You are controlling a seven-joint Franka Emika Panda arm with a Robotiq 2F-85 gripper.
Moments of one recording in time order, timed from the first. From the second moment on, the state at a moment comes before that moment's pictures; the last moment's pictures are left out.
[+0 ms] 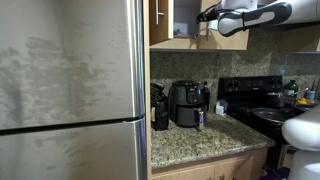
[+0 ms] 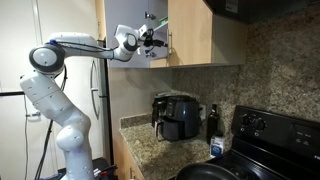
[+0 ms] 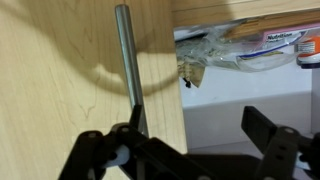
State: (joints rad) arm -0.28 -0.50 0.29 -1.98 -0.25 2.91 0.51
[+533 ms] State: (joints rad) arm -0.28 -0.50 0.29 -1.98 -0.25 2.91 0.51
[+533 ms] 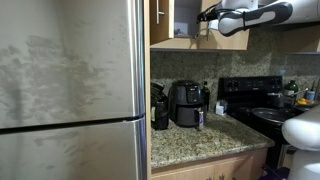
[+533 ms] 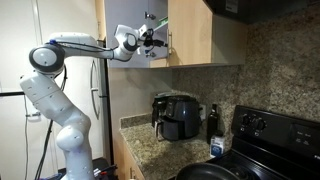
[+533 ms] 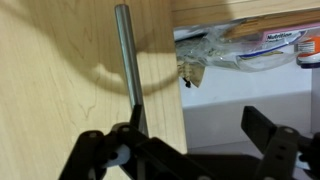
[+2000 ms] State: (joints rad) arm -0.28 -0.57 0.29 -2.06 -0.04 3.09 0.32
